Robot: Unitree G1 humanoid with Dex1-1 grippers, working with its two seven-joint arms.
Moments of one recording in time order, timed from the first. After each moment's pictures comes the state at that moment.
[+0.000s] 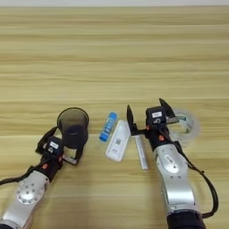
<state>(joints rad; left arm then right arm) 0.03 -0.01 -0.23 0.53 0.15 -0.44 -0.10 -0.02 -0.15 -0.03 0.16 -0.02 -0.19 0.13</state>
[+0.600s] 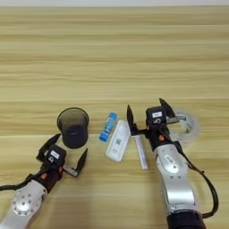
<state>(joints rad) 0.15 0.04 -0.29 0.35 0.15 -0.37 -0.17 -0.02 -0.15 -0.03 0.15 -0.02 -0.19 0.13</state>
